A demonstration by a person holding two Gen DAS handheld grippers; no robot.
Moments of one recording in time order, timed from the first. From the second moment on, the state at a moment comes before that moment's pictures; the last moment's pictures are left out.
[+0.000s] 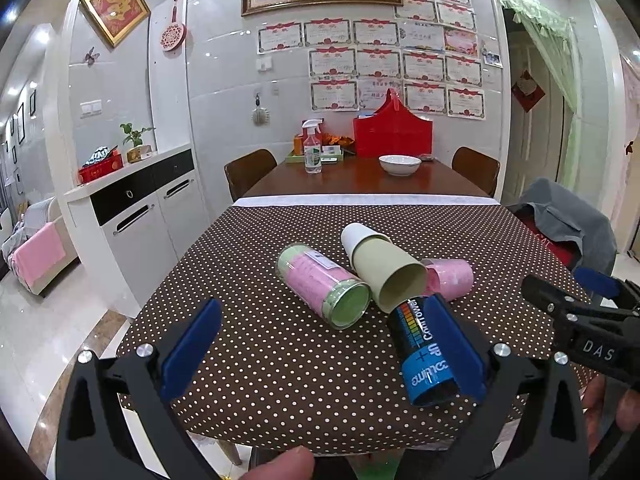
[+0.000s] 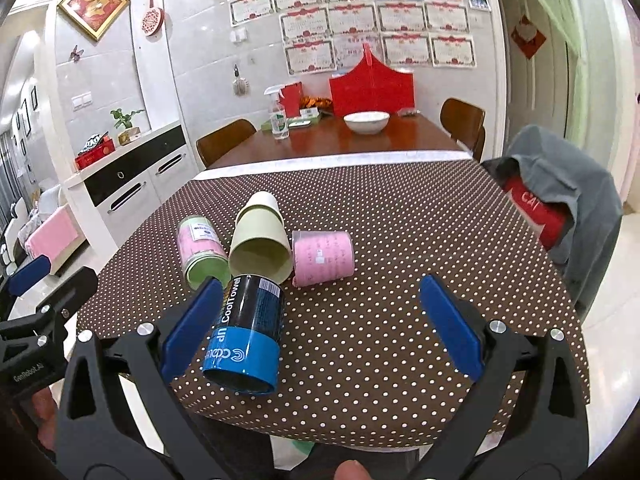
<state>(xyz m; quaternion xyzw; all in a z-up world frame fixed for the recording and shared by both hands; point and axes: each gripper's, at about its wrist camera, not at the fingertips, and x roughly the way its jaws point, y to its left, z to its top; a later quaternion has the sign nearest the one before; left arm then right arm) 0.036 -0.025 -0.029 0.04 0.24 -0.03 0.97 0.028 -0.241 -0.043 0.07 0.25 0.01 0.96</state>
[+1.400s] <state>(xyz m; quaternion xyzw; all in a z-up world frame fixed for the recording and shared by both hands) 0.114 -0.093 -0.100 0.00 0.41 -0.10 0.91 0.021 -0.289 -0.066 0.06 0.22 -0.07 0.97</state>
